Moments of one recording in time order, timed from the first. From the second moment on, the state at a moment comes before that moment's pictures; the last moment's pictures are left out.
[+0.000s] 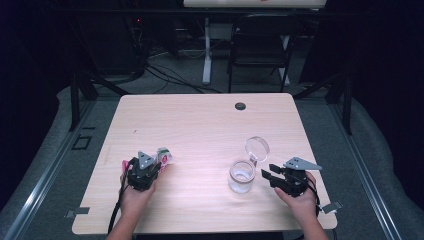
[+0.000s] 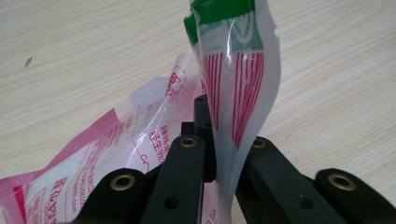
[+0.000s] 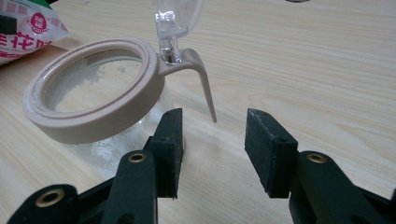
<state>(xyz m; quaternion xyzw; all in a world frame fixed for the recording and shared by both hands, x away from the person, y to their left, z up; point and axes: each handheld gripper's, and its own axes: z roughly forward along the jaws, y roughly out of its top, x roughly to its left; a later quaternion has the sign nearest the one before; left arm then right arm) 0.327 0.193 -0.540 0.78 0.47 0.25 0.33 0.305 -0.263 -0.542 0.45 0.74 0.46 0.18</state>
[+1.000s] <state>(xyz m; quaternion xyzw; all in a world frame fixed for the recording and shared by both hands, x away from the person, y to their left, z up) 0.310 0.232 -0.500 0.73 0.49 0.28 0.39 0.305 -0.263 -0.541 0.45 0.74 0.45 0.18</state>
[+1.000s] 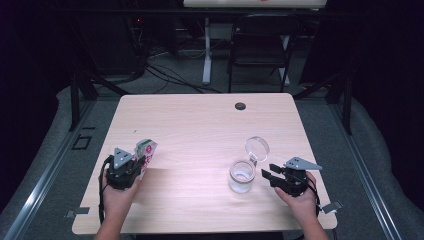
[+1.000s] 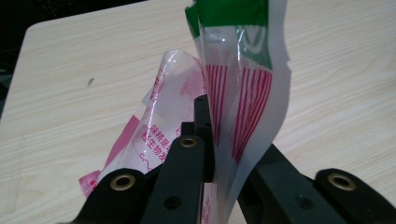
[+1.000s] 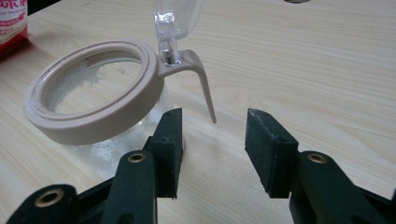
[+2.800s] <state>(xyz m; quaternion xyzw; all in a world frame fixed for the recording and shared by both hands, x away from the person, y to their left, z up) 0.329 0.196 -0.436 0.76 0.43 0.27 0.41 0.306 -0.266 -0.542 0.46 0.74 0.46 0.19</state>
